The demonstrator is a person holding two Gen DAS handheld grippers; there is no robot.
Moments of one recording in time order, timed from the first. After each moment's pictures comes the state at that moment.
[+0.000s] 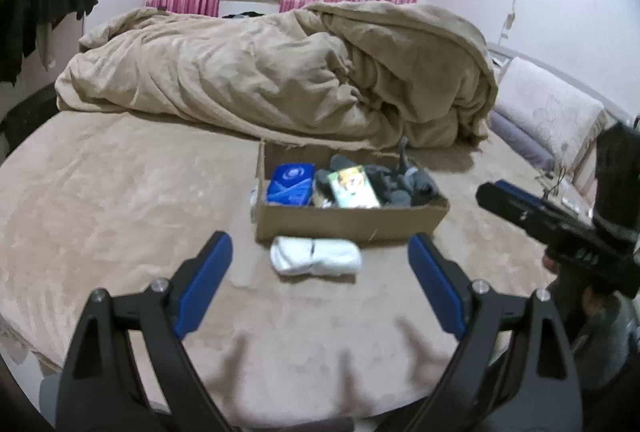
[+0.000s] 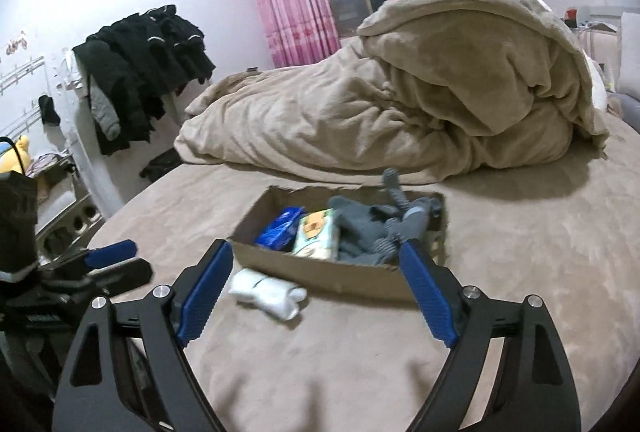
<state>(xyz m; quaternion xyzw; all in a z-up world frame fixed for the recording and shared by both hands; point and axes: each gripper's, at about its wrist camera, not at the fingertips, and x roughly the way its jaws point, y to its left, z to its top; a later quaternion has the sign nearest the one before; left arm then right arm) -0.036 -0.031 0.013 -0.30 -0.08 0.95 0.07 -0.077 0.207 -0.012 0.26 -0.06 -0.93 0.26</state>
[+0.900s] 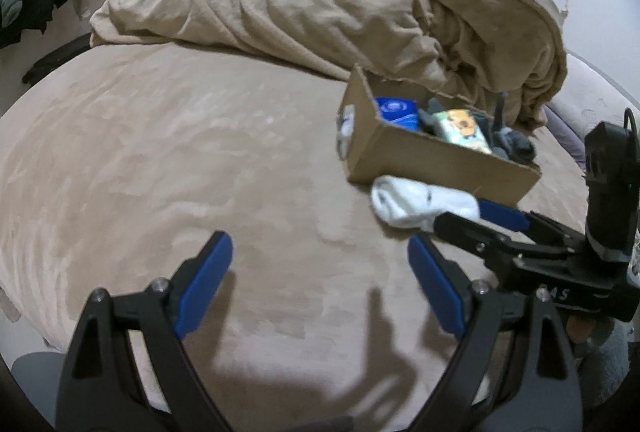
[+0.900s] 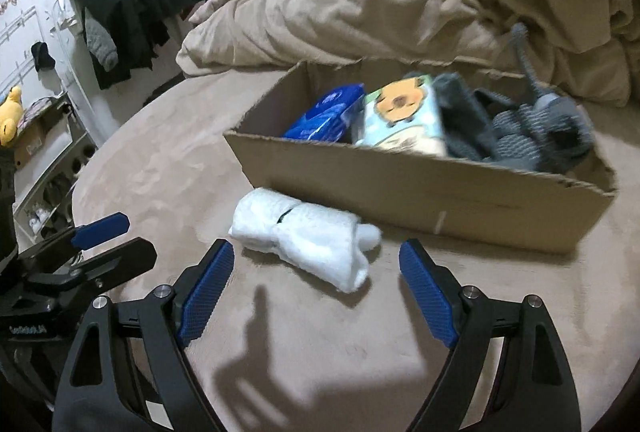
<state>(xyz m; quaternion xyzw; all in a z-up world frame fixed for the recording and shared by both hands) -0.064 -0.086 -0.082 -0.36 -0.12 0.92 0.00 -0.128 0.105 -0.118 0.38 -0.01 -0.88 0.29</state>
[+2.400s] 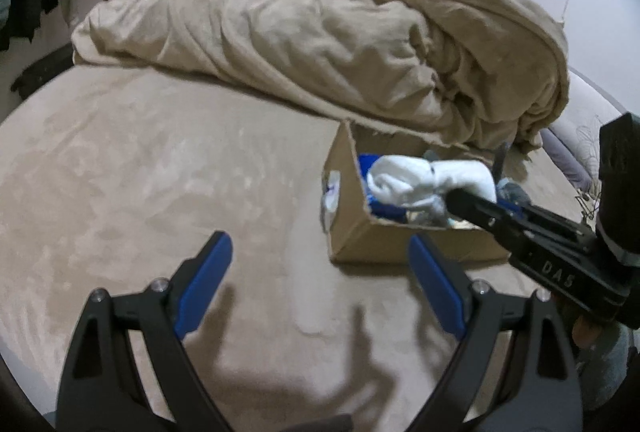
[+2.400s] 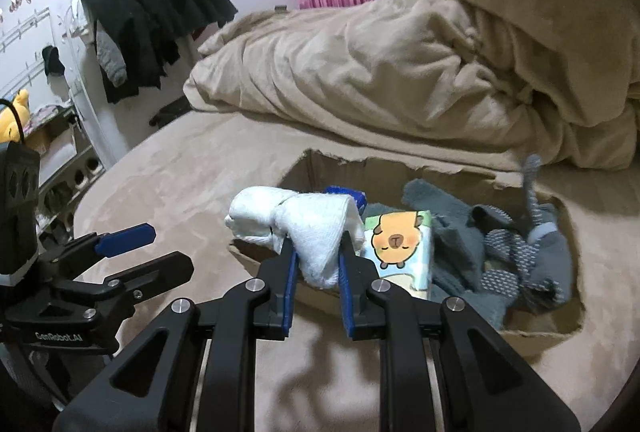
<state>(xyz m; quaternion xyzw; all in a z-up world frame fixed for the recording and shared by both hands) -0.124 -0.092 -0.050 -0.35 -0.13 0.93 0.02 -0.169 0.097 -0.066 0.33 0.01 -0.89 0.30</state>
